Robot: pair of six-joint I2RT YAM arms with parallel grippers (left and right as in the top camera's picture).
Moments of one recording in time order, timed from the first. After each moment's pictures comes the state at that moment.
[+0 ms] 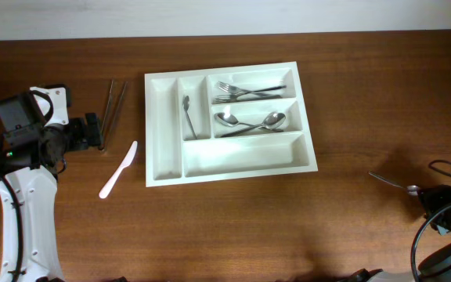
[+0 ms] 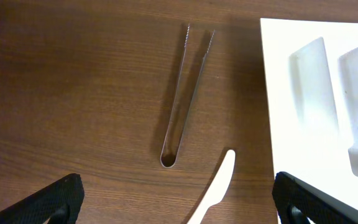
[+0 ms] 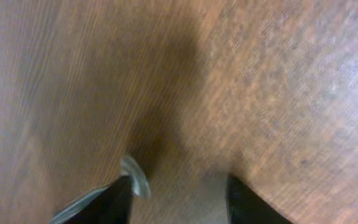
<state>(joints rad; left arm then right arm) 0.34 1.41 1.16 -0.62 0.18 0.16 -1.03 1.64 0.76 -0.35 -0.43 0.18</state>
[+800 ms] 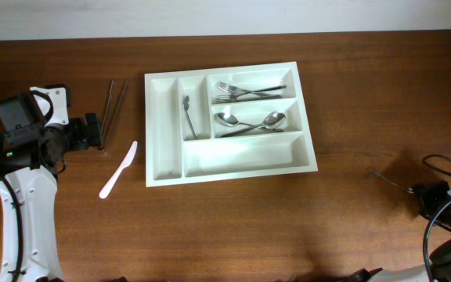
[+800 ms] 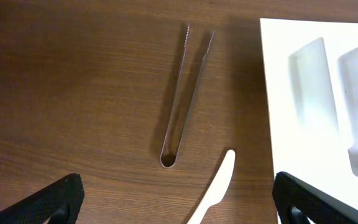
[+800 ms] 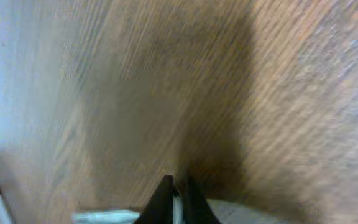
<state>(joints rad) 0.34 1.41 1.16 -0.62 0.18 0.16 -1.02 1.74 0.74 -0.19 -0.61 0.20</state>
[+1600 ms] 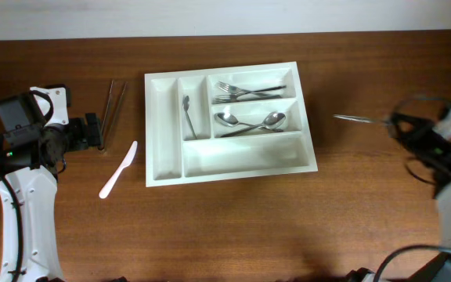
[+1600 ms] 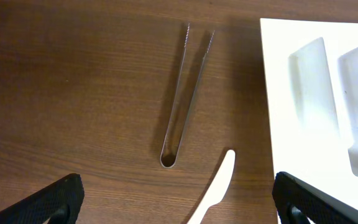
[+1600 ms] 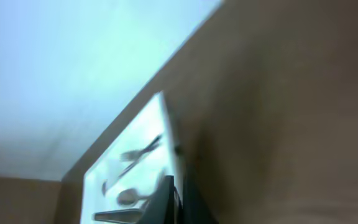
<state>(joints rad) 0.34 1.41 1.16 -0.62 0.18 0.16 -0.60 1.39 0.87 -0.14 -0.88 0.40</state>
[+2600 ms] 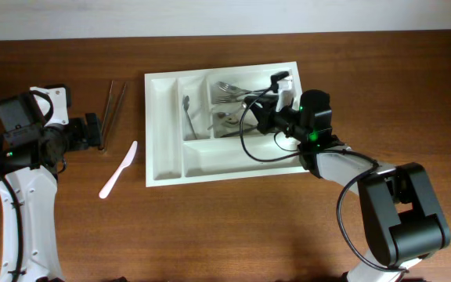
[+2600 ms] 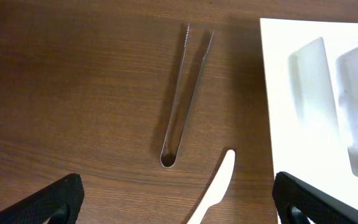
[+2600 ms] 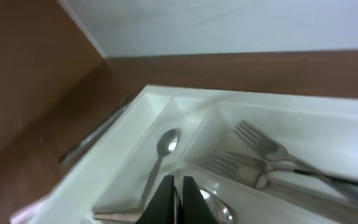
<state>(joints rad) 0.34 1.41 1.16 -0.62 0.18 0.16 0.24 1.84 0.88 0.66 -0.57 0.33</state>
